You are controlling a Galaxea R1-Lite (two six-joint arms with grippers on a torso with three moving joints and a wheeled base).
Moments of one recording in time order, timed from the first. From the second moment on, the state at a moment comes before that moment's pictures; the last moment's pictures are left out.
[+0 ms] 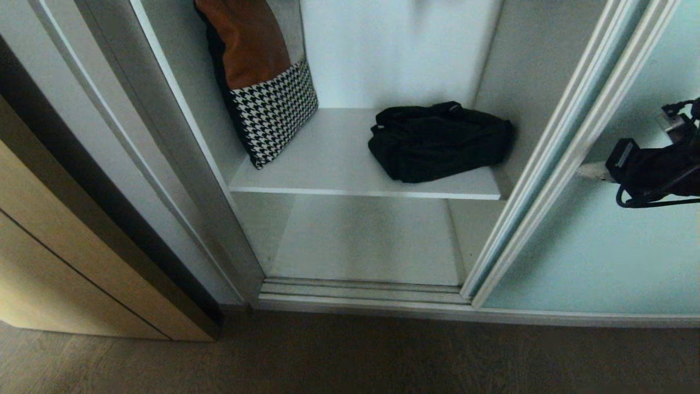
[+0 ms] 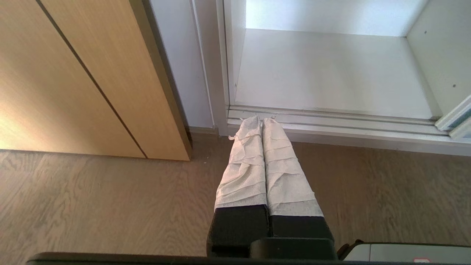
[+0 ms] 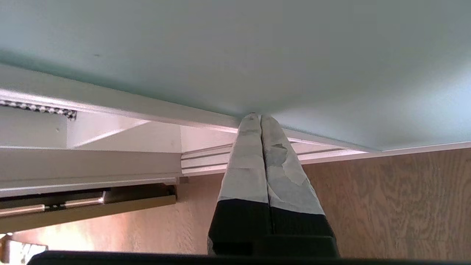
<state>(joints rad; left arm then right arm) 0.00 0.00 -0.01 0.00 0.00 0.00 -0.24 1.82 -1.40 -0.11 0.48 0.54</state>
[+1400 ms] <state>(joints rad) 0.00 0.00 -0.01 0.00 0.00 0.00 0.19 1.30 -1.13 -0.11 0.16 0.51</state>
